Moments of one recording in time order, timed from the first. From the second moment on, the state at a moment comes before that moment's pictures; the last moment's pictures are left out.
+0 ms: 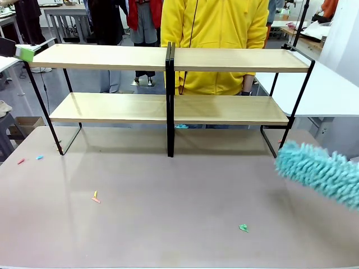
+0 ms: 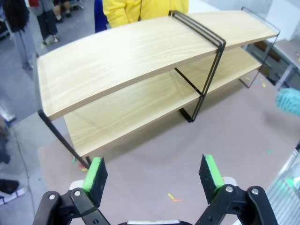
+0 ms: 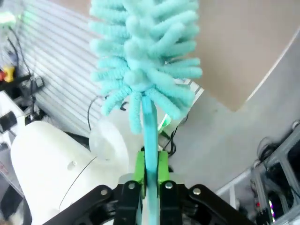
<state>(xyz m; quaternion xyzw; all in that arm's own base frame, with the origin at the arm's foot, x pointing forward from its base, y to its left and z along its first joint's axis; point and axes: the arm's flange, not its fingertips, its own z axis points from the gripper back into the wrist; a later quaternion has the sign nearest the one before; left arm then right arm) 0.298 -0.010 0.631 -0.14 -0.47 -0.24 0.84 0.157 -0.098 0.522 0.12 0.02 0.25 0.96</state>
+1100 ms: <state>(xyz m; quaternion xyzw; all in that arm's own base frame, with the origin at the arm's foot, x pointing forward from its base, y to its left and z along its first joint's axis) 0.299 -0.010 0.631 -0.14 -0.47 -0.24 0.84 0.131 -0.139 0.629 0.19 -0.33 0.22 0.90</state>
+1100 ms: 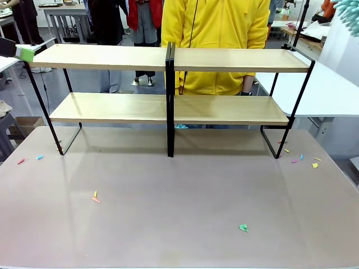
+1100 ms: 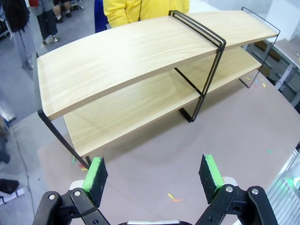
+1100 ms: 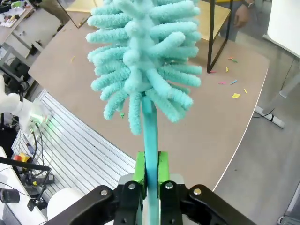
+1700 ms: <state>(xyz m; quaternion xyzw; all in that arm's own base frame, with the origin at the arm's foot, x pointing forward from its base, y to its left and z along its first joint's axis) 0.299 -0.010 0.631 -0.14 -0.47 -0.24 0.84 0.130 -0.139 0.629 0.19 -0.33 0.22 0.90</state>
